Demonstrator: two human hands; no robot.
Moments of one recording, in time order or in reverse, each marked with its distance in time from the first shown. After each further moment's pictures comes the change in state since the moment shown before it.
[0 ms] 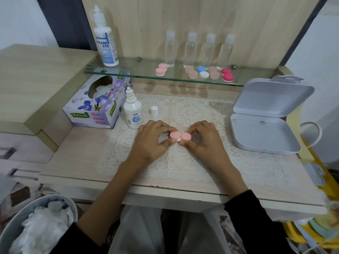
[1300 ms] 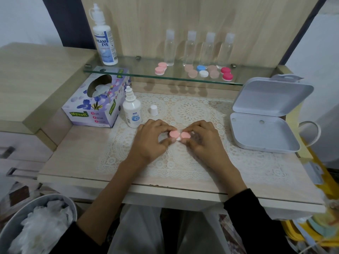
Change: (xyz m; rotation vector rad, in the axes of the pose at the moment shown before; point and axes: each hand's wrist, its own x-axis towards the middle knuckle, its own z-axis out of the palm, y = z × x) left_hand -0.001 0.003 -0.001 -0.023 0.009 -0.015; right_hand -0.001 0.004 0.003 0.014 0.001 -0.033
